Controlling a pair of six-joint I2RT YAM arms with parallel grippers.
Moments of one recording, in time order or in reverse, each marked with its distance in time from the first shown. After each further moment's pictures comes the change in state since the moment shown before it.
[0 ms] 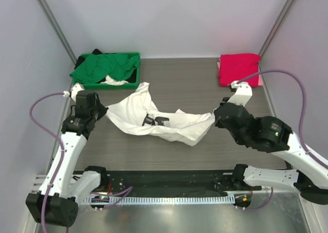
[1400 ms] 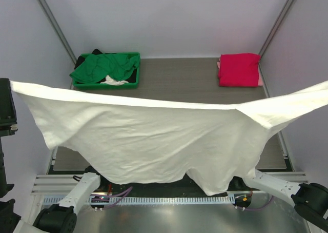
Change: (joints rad) left arm -0.028 -0.134 1.320 -0.153 0.056 0.216; right arm -0.290 -0.058 1.031 0.346 -0.606 -0.661
